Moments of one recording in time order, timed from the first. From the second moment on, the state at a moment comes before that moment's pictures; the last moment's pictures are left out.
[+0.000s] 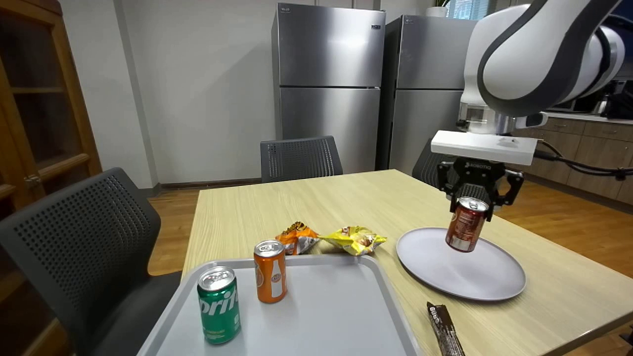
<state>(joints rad) 0.07 0.01 -0.14 -2.62 -0.27 2.69 1.12</state>
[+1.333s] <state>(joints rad) 0.24 0.02 0.24 -2.51 -0.14 2.58 1.15</state>
